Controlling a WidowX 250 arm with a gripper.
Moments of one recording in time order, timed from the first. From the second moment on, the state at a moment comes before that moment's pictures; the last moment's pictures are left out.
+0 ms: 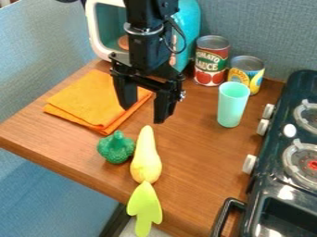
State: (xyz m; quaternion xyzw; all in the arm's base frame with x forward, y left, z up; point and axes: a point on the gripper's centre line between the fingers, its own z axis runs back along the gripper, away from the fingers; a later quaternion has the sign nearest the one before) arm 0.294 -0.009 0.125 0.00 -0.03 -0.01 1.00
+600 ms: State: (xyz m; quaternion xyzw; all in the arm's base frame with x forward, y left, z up) arm 0.295 -0.023 0.102 0.00 -0.04 0.04 1.00
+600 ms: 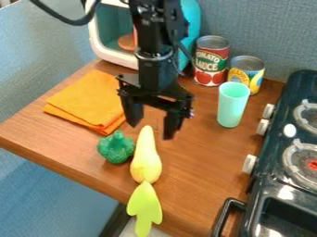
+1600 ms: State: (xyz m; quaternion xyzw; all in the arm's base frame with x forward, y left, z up) arm 0.298 -0.031 0.066 0.02 -0.10 0.20 0.97
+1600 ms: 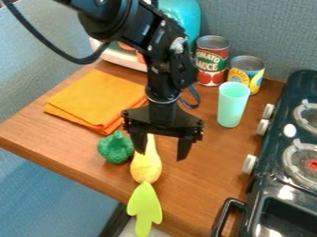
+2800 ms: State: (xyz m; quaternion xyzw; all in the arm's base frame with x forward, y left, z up) arm 0.310 -0.018 0.033 0.02 -0.06 0.26 0.96
